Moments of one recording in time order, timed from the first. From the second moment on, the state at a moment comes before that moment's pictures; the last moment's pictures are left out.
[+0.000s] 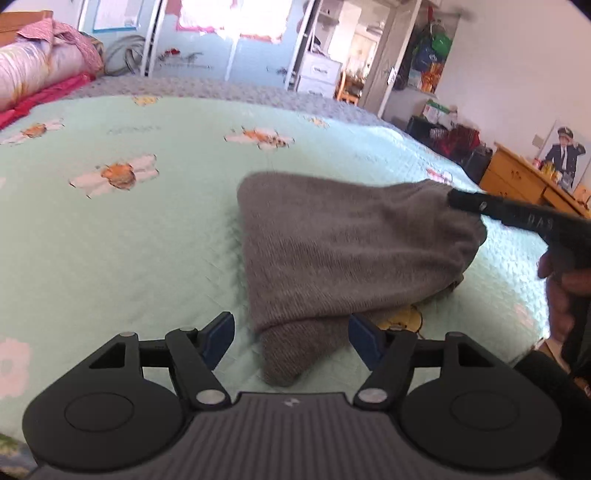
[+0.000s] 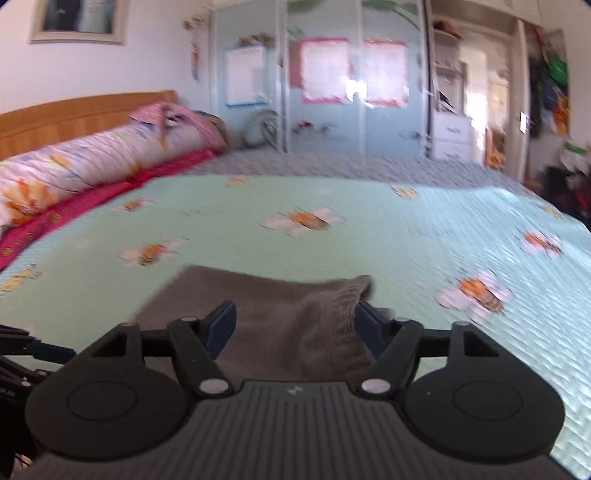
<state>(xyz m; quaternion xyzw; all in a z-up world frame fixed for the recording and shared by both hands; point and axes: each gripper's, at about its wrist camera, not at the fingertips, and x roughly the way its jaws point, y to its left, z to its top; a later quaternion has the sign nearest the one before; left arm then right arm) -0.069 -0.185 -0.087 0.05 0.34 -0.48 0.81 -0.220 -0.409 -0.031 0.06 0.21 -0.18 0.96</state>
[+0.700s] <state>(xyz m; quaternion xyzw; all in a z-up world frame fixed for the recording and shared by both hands) -0.077 -0.181 -0.088 0.07 0.34 -0.48 0.81 -0.252 -0.456 -0.067 0.17 0.23 -0.31 0.91</state>
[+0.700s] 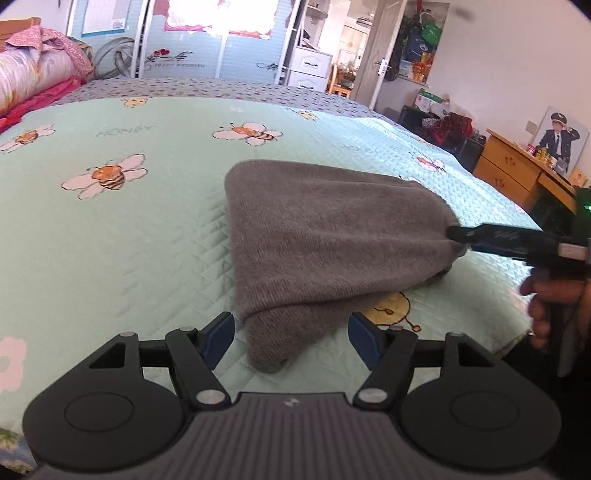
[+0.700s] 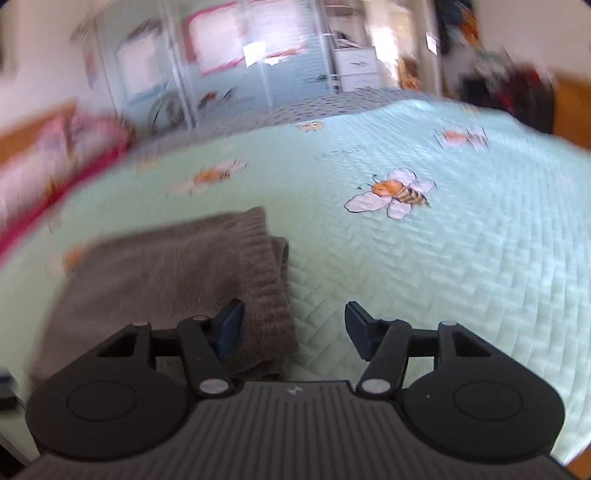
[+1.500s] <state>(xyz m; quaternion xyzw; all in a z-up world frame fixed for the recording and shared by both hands) -0.075 -0.171 -0.096 0.09 0.35 -0.46 0.81 -0.203 -0.368 -0.076 0.33 0.24 0.04 0.91</state>
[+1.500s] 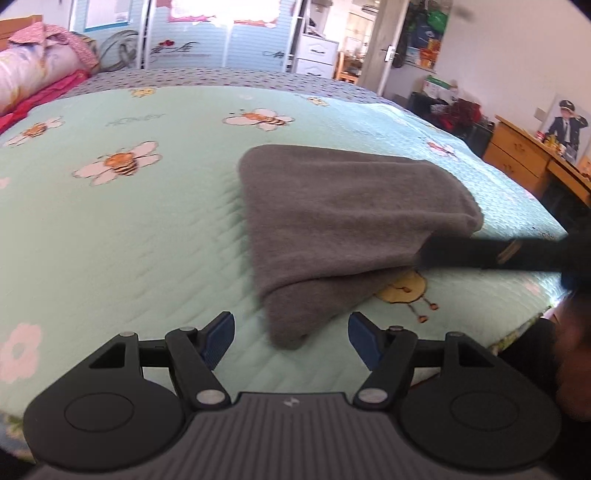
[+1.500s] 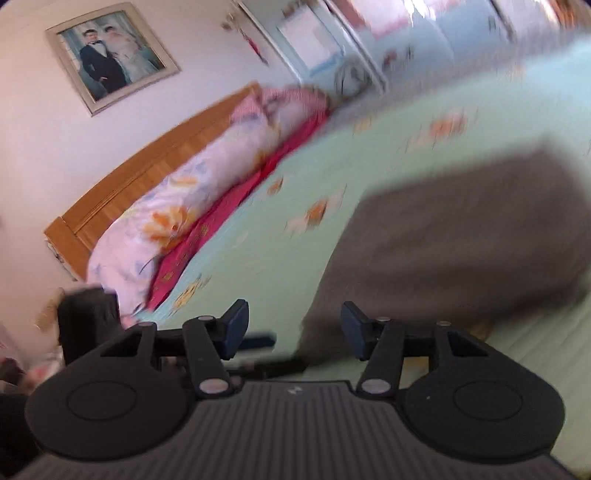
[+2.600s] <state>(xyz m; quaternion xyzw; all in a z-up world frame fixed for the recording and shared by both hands) -0.110 -0.199 -0.095 0.16 0.27 -0.53 0.79 -0.173 -0.394 -0.112 0.61 0.23 -0.04 0.76</state>
